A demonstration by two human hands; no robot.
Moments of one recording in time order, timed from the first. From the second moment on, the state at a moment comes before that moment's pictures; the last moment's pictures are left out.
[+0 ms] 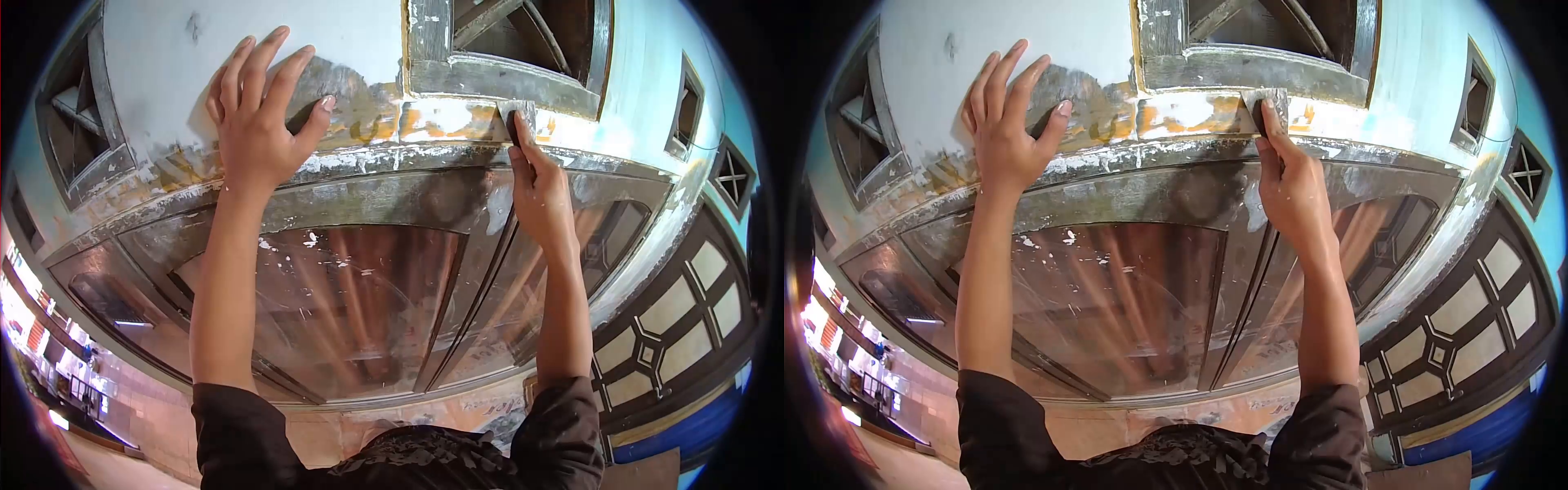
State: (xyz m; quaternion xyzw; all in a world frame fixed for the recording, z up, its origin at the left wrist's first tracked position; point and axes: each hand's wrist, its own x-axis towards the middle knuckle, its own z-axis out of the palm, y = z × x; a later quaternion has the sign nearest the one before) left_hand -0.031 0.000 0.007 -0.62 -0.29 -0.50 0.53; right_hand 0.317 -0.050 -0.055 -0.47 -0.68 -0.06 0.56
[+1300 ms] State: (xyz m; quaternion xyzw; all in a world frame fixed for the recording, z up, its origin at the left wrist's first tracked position) left_hand -0.030 -0.001 0.005 -0.62 -0.30 -0.51 0.52; right_hand 0.292 -0.057 -0.075 -0.53 -0.63 -0.10 0.56
